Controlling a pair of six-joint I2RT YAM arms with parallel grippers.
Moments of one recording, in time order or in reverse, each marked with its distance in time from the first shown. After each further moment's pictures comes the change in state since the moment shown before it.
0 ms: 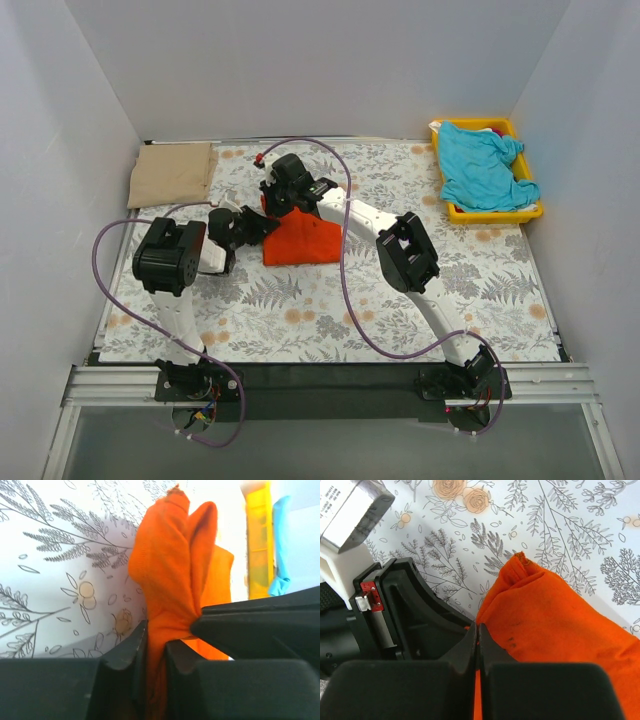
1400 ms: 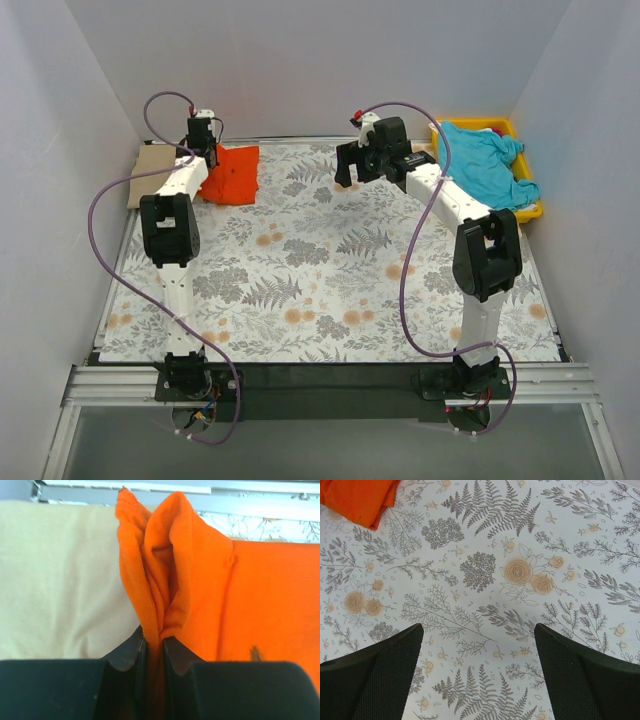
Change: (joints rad) left arm 0.151 0.381 1.314 -1.213 -0.684 0.966; right arm -0.372 -0.472 -0.460 0.023 -0.057 -0.090
